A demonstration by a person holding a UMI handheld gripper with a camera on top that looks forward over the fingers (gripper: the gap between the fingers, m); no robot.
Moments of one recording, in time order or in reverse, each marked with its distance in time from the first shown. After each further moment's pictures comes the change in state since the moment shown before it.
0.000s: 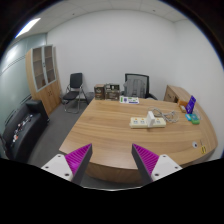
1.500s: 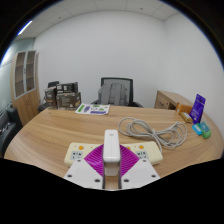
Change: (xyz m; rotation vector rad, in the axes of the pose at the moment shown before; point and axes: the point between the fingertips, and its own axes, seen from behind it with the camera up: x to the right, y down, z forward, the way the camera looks) arm 0.252 -0.048 0.365 0.173 0.117 0.012
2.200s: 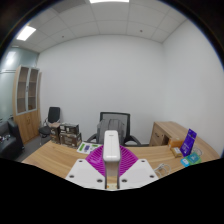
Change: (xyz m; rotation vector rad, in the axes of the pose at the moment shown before) arm 0.017 -0.175 -0.075 0.282 0.009 -0.021
